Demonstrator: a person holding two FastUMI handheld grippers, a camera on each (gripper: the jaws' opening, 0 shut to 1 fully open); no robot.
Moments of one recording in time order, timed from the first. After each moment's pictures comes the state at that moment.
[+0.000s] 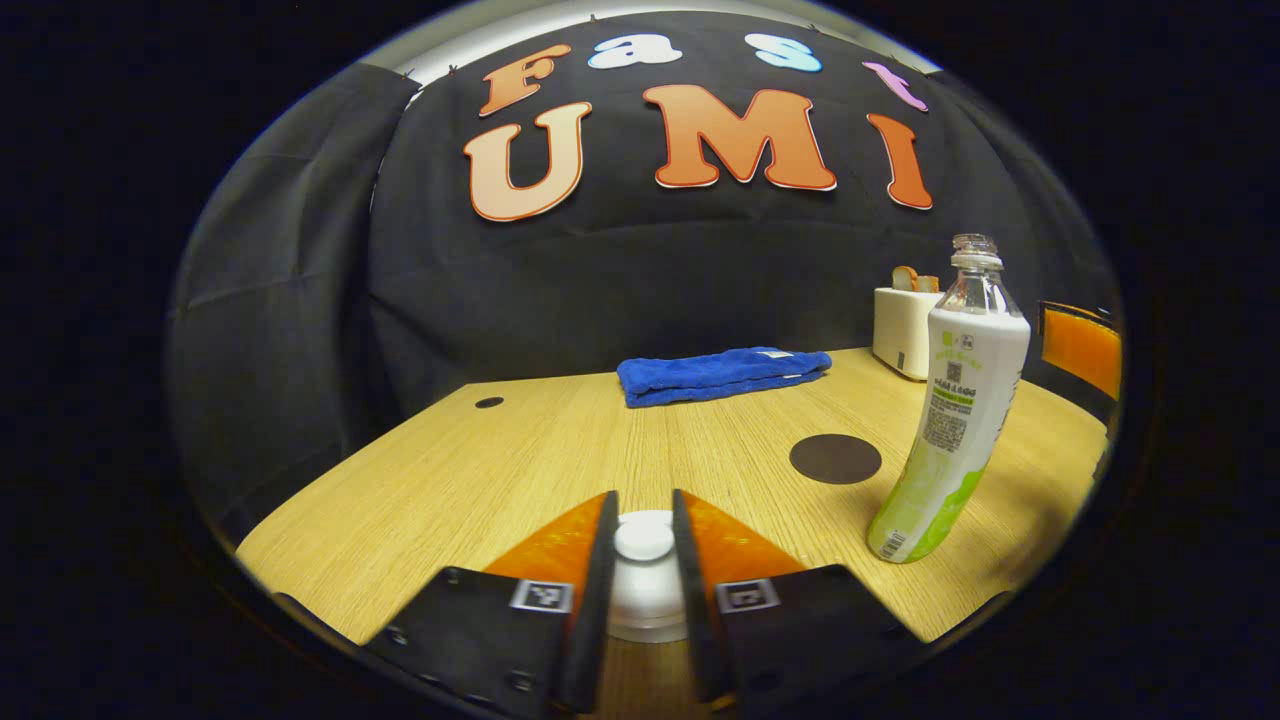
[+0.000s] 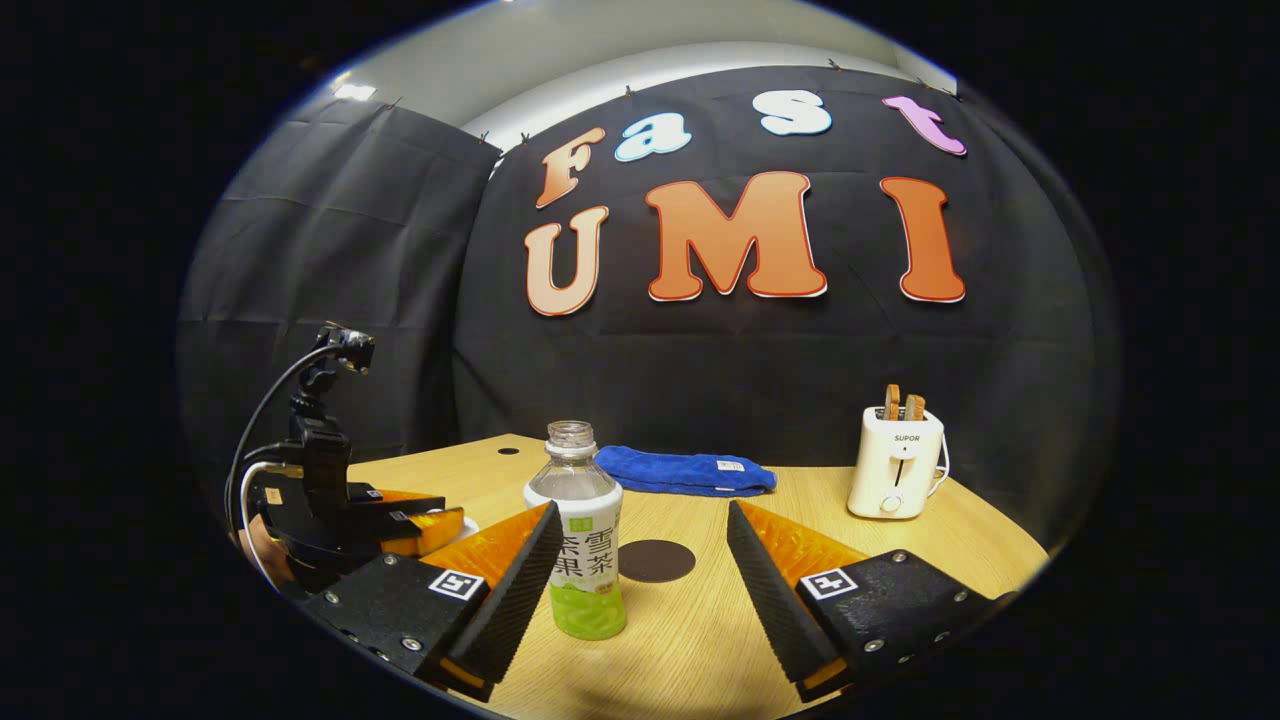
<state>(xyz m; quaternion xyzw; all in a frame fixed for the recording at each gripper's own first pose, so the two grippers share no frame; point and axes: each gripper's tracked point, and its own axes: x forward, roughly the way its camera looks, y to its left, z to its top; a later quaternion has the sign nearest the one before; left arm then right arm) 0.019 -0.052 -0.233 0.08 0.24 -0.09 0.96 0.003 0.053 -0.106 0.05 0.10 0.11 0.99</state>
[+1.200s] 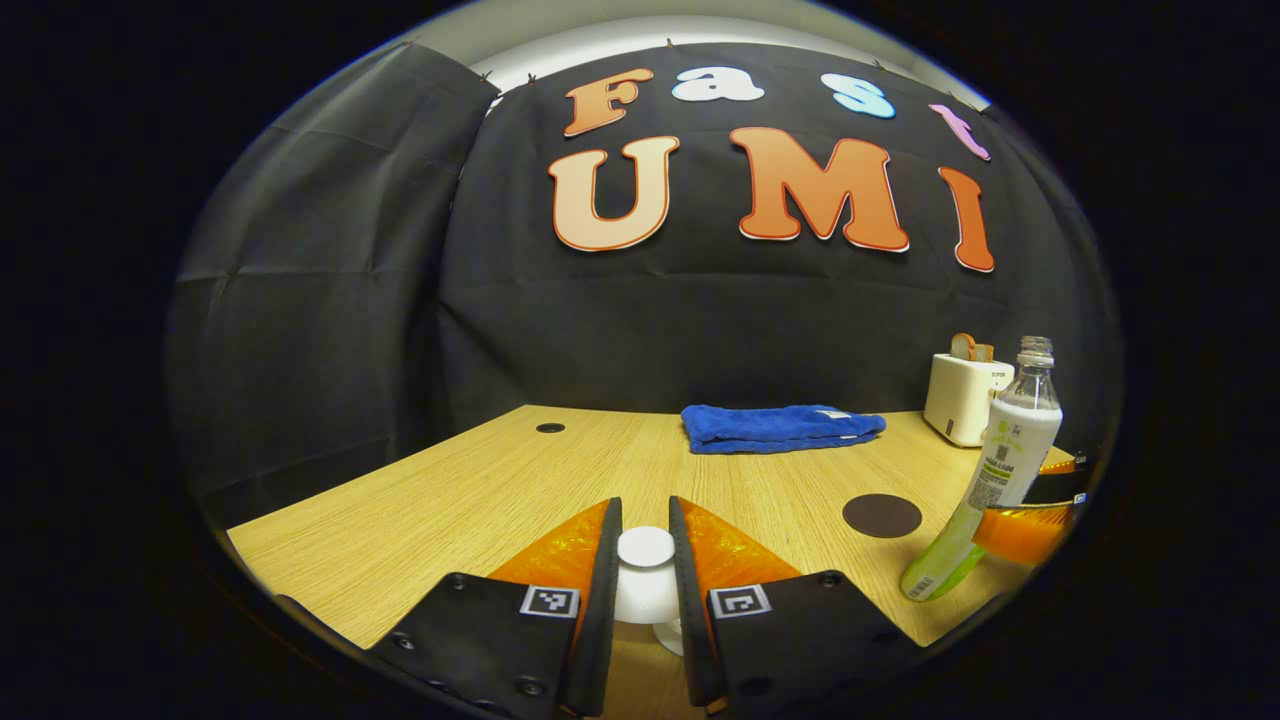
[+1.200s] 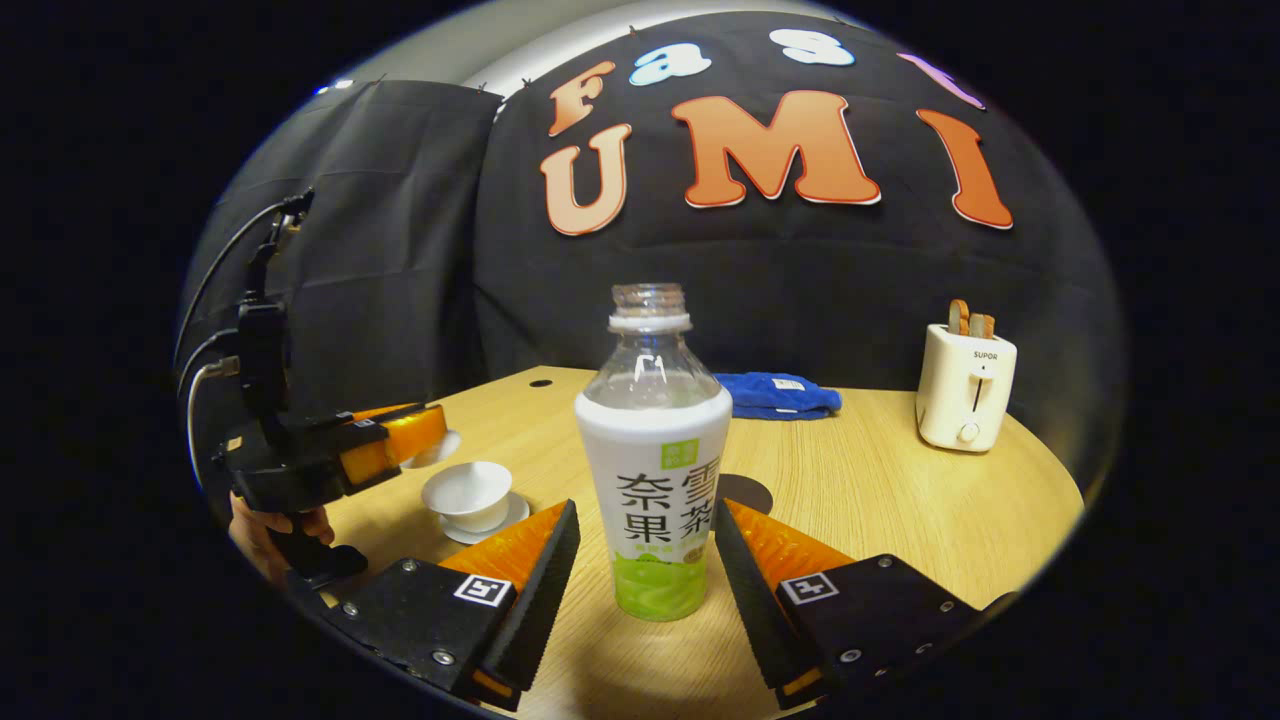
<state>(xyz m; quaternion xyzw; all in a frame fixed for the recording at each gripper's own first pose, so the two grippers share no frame) 0.033 0.001 -0.193 0.03 0.19 -0.01 0.98 0.010 0.118 -0.181 0.06 0.23 0.15 0.96</state>
